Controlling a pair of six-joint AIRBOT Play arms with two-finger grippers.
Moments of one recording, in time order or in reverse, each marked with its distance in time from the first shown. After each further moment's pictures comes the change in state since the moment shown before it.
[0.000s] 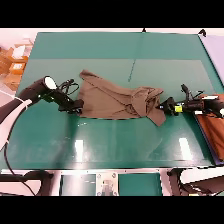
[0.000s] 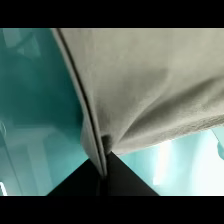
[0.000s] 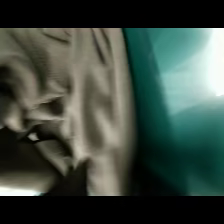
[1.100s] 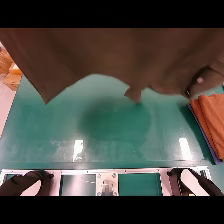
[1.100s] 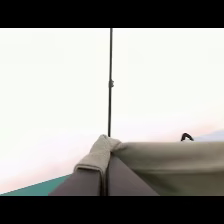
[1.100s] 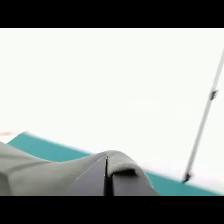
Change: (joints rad) left arm 0.000 0.519 1.025 0.122 0.122 0.045; right arm -0.108 0.686 1.120 0.038 0.058 0.187
